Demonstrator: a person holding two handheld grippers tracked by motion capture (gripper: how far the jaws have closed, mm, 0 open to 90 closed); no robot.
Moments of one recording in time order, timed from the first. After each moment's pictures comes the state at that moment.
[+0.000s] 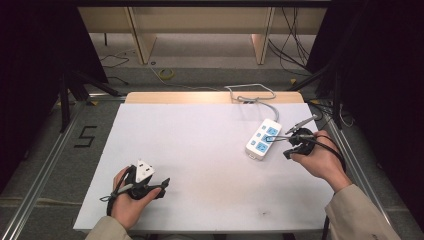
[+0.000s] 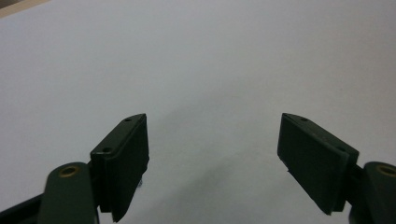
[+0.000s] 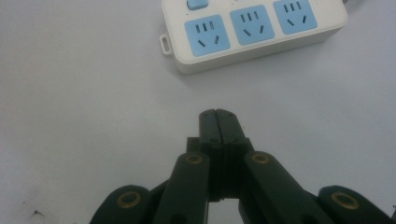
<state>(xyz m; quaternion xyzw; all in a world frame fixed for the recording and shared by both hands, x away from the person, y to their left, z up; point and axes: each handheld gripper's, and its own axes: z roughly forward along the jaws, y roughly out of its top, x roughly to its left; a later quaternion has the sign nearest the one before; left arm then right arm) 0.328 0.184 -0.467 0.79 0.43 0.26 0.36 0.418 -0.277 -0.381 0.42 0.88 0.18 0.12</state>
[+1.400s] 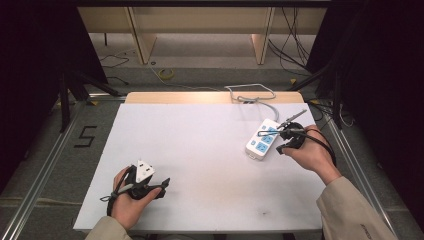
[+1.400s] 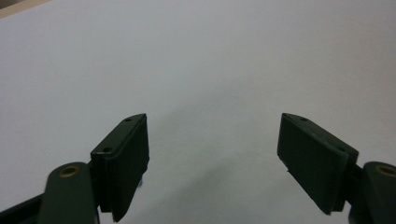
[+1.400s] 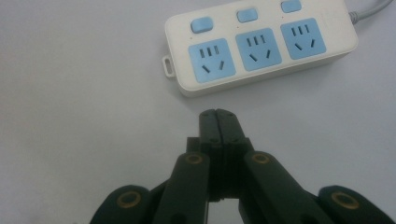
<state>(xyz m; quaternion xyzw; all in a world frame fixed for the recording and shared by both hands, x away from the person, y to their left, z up) 0.328 0.183 -0.467 0.79 0.43 0.26 0.35 0.438 -0.259 -0.381 0.41 0.89 0.18 0.12</state>
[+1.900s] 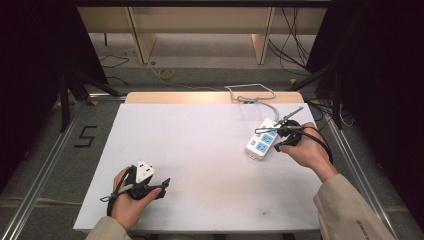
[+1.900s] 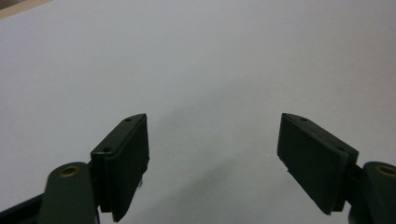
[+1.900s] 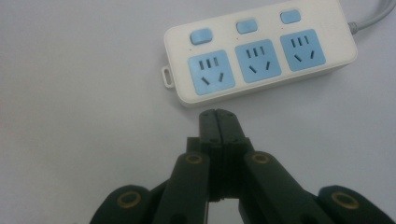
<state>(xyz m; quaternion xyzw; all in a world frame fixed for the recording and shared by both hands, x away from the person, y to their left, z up) 0.328 0.183 -0.467 0.79 0.43 0.25 0.36 0.446 -0.252 -0.380 0.41 0.89 0.18 0.12</state>
